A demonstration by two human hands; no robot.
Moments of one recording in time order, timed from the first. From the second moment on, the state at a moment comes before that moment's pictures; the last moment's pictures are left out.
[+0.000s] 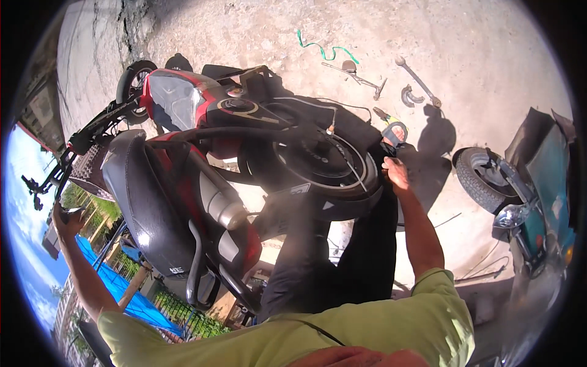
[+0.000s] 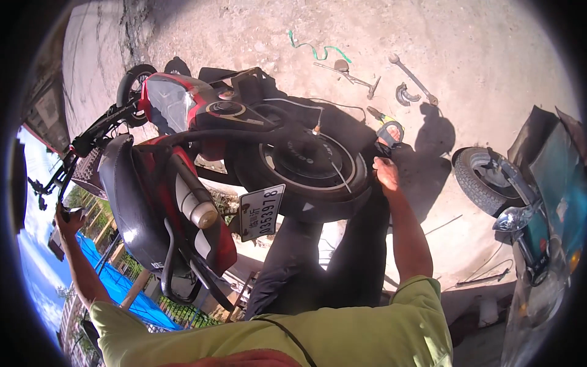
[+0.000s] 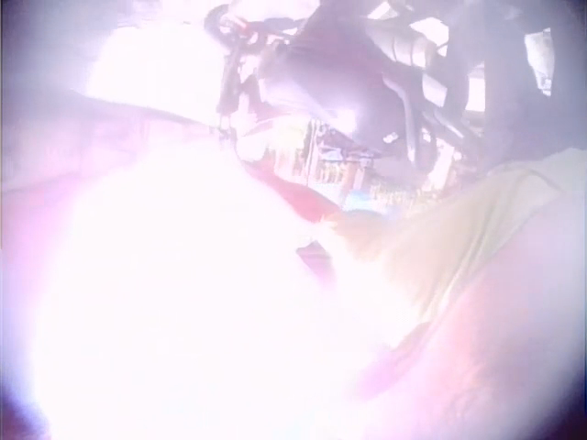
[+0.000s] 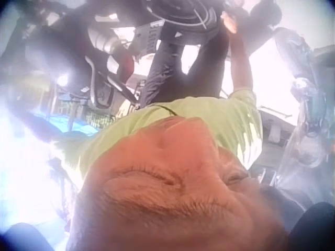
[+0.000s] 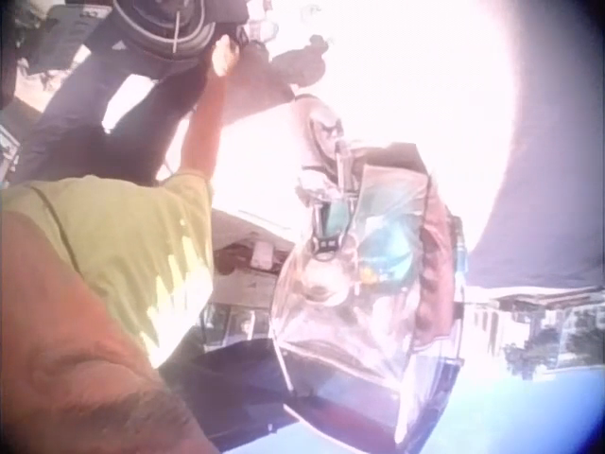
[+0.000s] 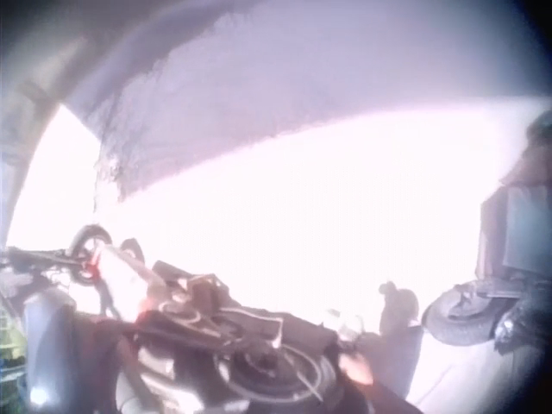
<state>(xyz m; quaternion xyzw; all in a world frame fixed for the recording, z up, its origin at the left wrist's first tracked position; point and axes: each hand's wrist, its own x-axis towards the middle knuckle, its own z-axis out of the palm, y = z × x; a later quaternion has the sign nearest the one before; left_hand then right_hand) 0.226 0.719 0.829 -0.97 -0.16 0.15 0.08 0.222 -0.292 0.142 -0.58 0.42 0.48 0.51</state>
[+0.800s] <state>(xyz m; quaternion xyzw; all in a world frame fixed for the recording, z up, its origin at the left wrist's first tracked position) 0.268 0.709 0.881 -0.57 -0.67 -0.01 -0.47 0.224 -0.225 0.109 -0.34 0.41 0.60 0.59</state>
